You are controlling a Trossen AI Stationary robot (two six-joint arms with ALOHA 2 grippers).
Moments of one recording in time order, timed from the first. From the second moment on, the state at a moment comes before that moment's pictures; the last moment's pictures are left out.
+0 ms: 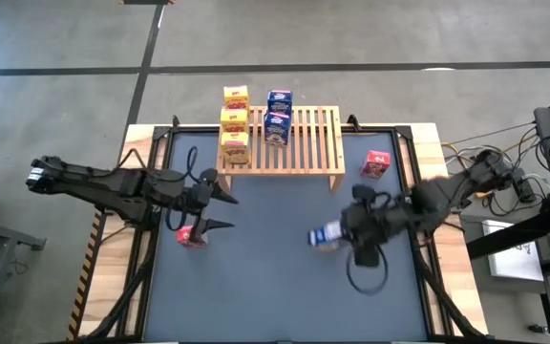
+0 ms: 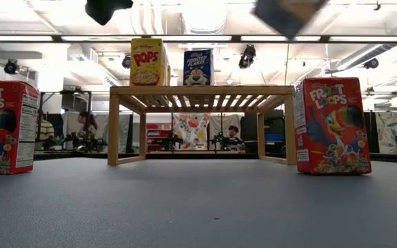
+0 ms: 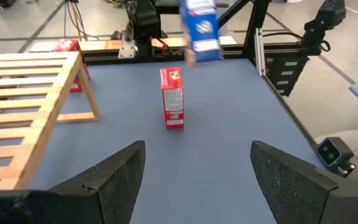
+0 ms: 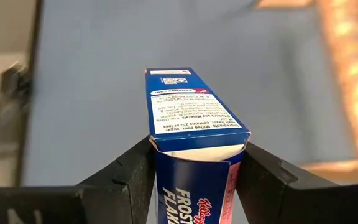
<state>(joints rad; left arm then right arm) -0.16 0.92 0.84 -0.31 -0.02 -0.04 0.45 1.39 1.59 -1.19 0.27 0.41</state>
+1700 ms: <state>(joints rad) -0.16 0.86 0.78 -0.41 -0.04 -0.05 -0.23 2.04 2.35 -1.31 0.10 -0.40</state>
